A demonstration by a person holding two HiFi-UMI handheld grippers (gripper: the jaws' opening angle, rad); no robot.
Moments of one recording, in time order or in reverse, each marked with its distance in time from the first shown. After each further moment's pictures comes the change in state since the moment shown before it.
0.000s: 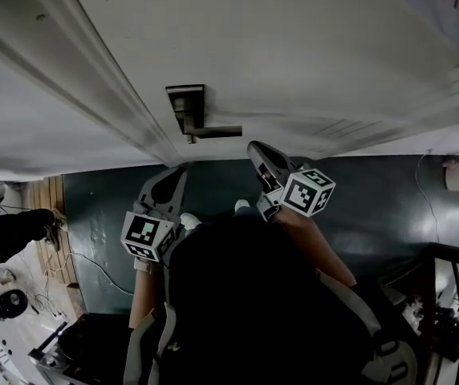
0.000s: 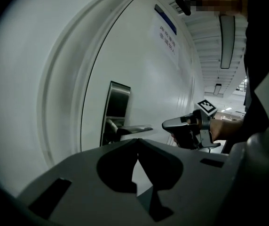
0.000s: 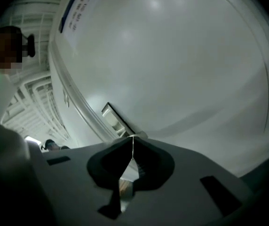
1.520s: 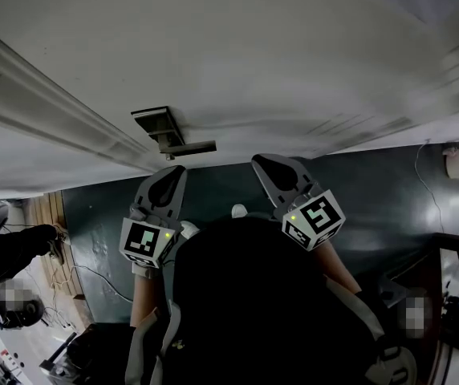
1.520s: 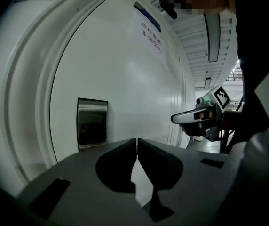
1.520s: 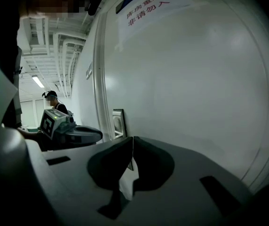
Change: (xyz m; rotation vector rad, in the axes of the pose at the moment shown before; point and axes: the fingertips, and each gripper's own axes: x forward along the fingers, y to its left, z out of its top) left arm 0.053 -0.041 0.059 0.153 -0.065 -0.056; right arm -0.058 0.026 0.056 -0.601 0.042 -0.056
